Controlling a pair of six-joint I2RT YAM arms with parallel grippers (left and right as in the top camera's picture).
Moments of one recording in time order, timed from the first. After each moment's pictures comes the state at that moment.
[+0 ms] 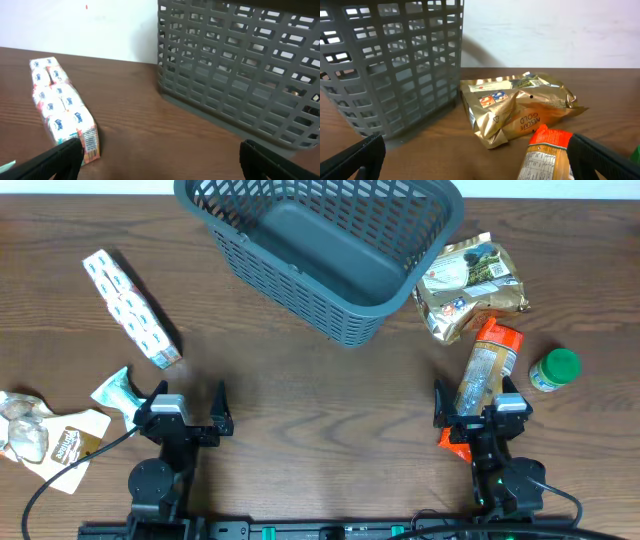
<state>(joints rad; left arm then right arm) -0.10 0.01 0.02 -0.11 0.00 -0.15 0.08 0.01 0.01 -0.07 0.02 0.05</state>
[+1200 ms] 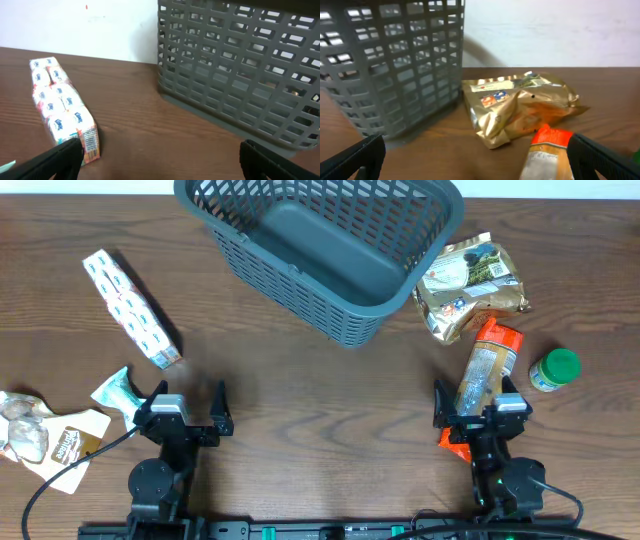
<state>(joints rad) -0.10 0.01 0.02 -0.11 0.00 -0.15 0.08 0.01 0.01 -0.07 0.00 0.08</state>
